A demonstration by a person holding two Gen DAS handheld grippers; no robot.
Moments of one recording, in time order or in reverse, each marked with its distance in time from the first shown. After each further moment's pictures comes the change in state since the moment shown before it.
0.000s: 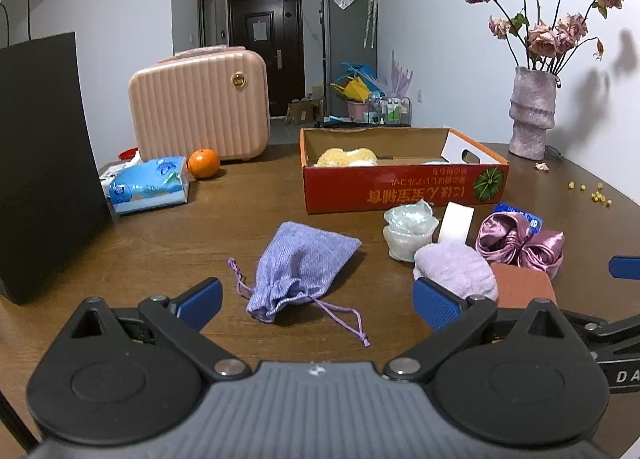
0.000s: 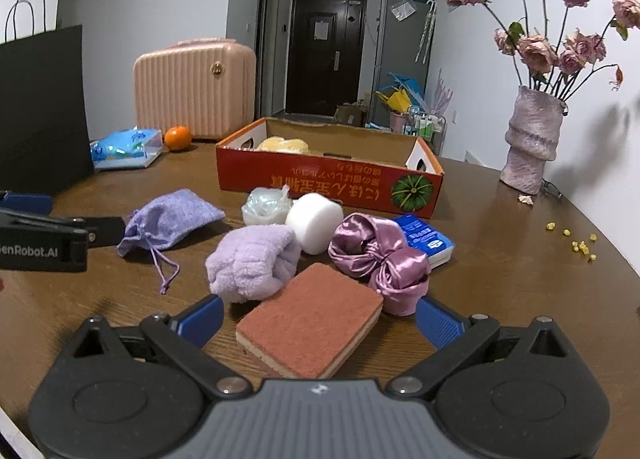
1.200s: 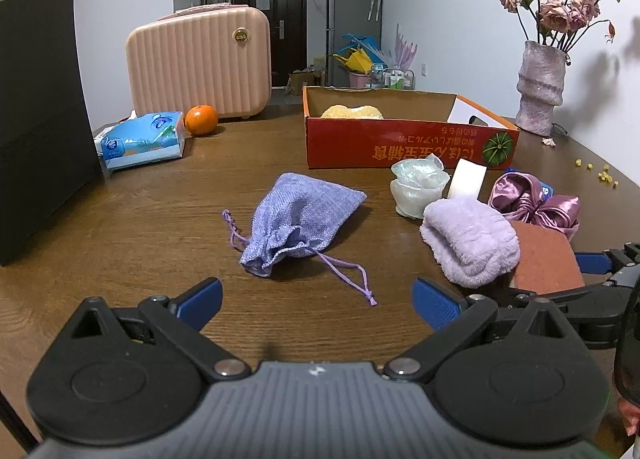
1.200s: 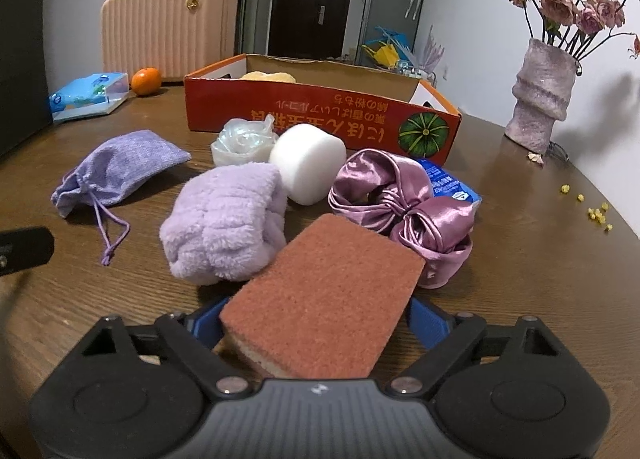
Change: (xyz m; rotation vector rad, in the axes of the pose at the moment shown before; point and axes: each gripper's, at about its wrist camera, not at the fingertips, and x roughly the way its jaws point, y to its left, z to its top) left arm 0.021 0.006 -0.024 -0.029 0.085 -0.006; right arm 0.076 0.011 -0.011 -0.002 0.136 -0.067
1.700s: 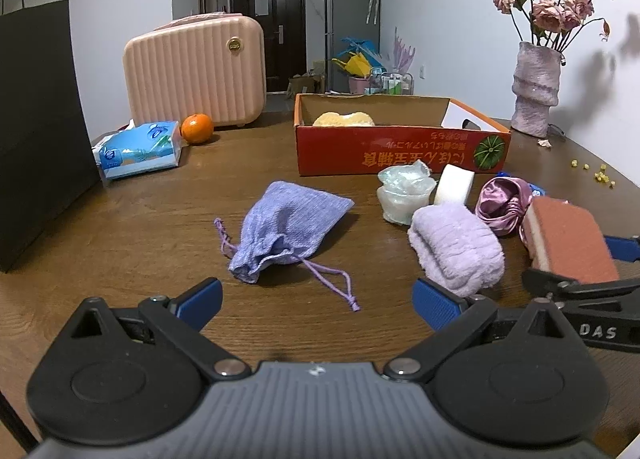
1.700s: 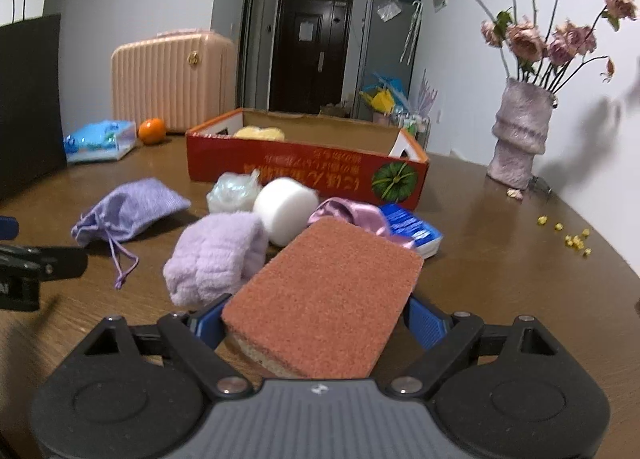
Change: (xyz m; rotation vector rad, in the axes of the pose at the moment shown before) left arm -0.007 -0.018 0.004 0.016 -0.015 0.008; right arm -0.046 -0.028 -0.007 0.014 -0.160 0.011
